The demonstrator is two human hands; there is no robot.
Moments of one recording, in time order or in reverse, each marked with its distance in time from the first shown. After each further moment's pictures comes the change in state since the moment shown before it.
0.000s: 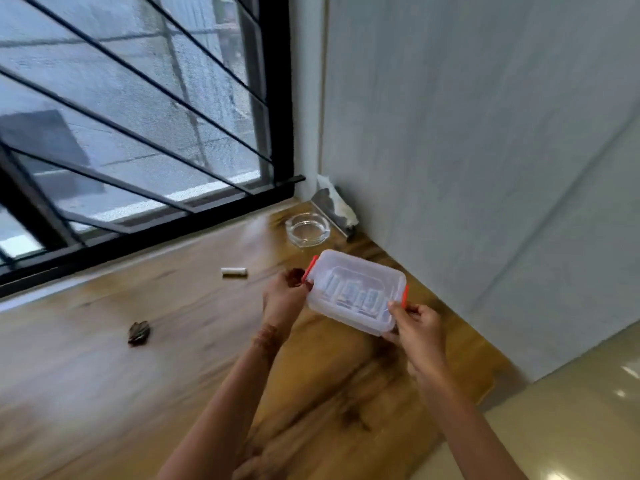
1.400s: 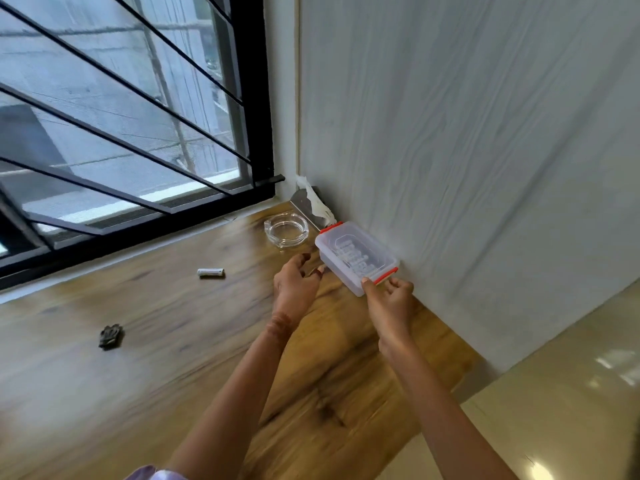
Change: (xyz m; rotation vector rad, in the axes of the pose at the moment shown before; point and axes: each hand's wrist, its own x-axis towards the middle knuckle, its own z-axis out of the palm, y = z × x) left_hand 0.003 0.018 0.050 0.170 -0.033 0.134; right_hand 0.007 -0.031 0.006 -0.098 0.030 -0.100
